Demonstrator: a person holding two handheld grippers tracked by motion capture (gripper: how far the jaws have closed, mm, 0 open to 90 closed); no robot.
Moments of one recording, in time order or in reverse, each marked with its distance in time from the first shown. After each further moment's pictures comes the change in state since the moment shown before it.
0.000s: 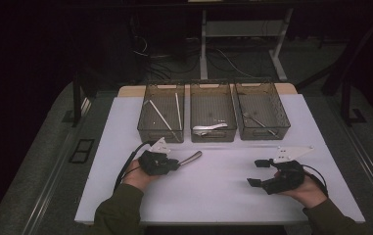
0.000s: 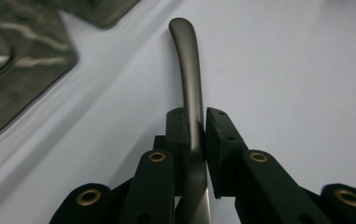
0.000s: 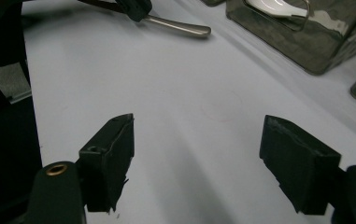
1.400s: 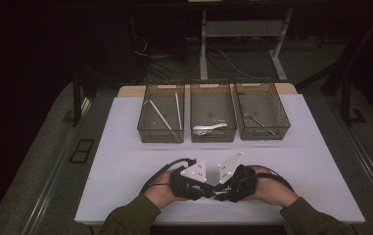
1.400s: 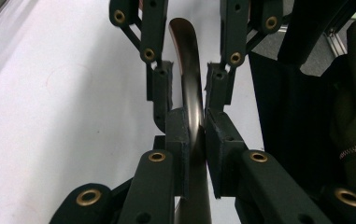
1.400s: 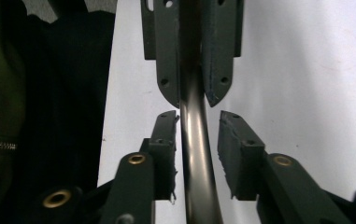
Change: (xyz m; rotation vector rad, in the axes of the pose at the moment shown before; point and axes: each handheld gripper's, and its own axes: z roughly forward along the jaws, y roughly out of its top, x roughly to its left) left arm -0.092 0.052 0.020 -0.017 -0.308 0.342; right arm 0.058 0.055 0.089 0.345 0.294 -0.435
